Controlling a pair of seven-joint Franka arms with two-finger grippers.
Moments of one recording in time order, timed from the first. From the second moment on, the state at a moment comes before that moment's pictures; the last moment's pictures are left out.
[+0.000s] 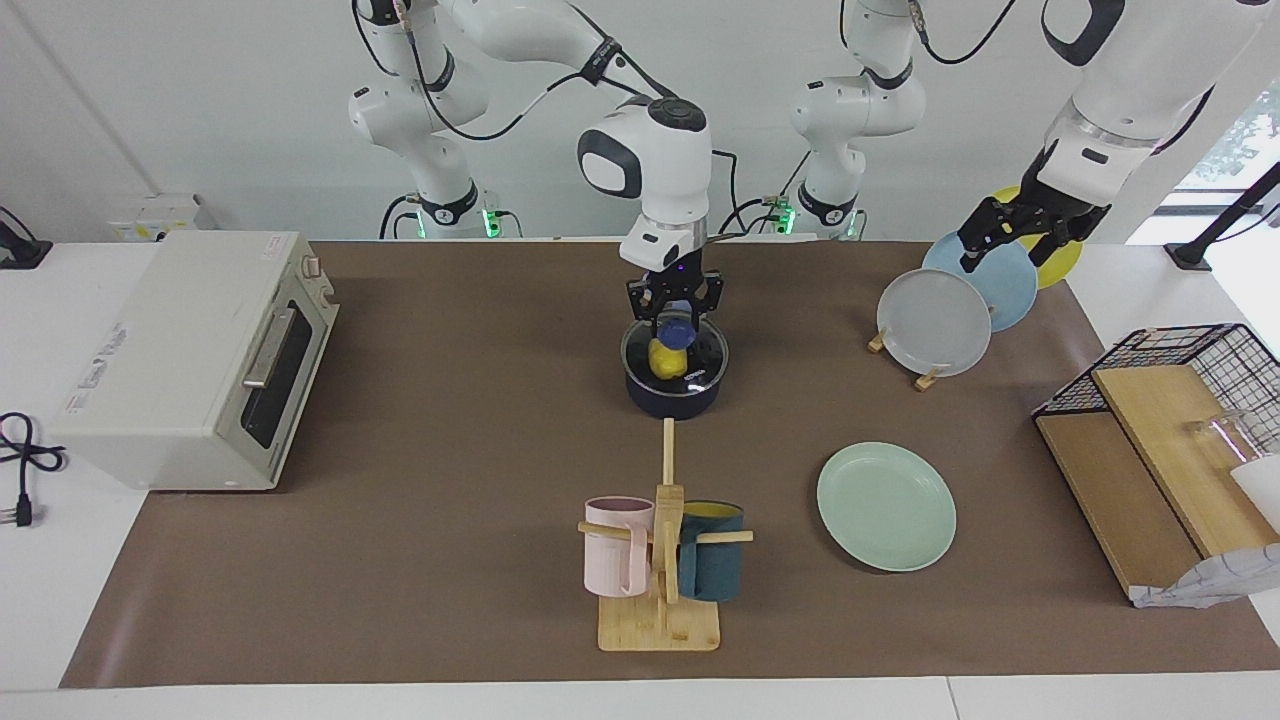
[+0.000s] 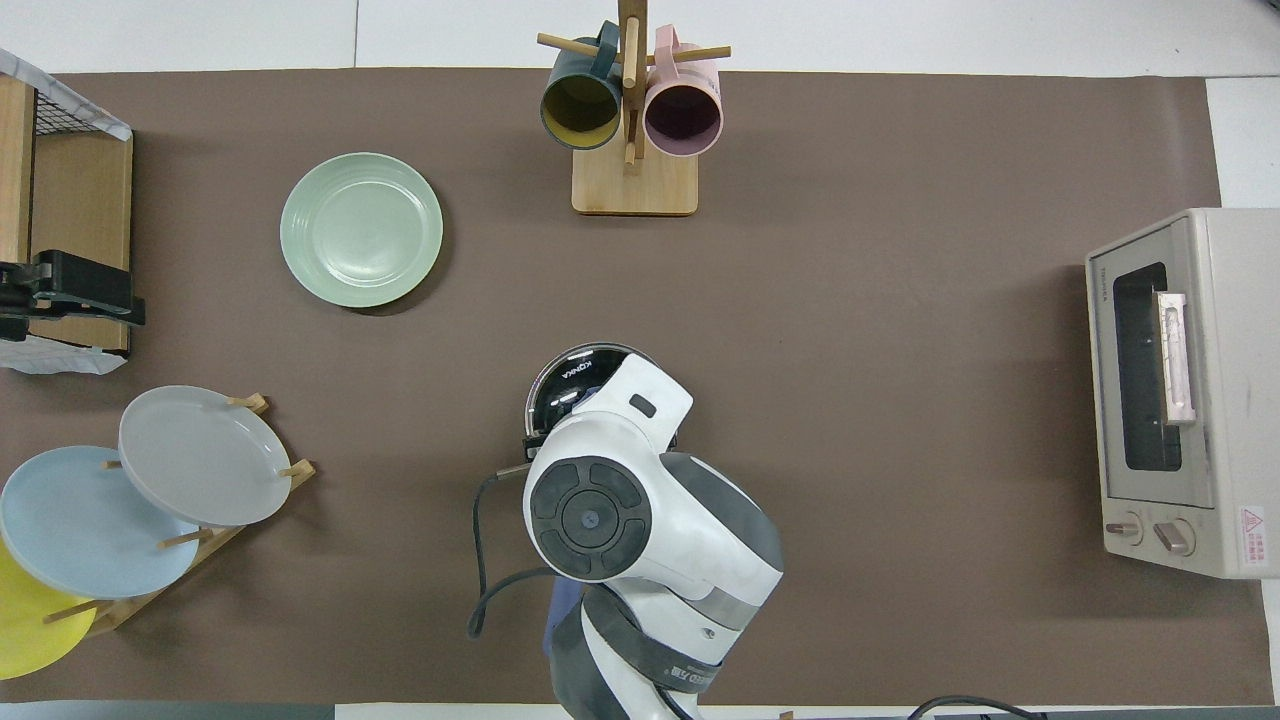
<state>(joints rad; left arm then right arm) -0.01 -0.02 -0.05 -1.57 -0.02 1.52 -0.10 0.47 0.22 0.33 -1.89 -0.22 2.24 0.80</state>
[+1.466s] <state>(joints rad) -0.33 -0.02 -0.08 -1.65 -0.02 1.68 -0.35 -0.28 0.13 0.32 -2.04 -0.14 2.24 -0.02</state>
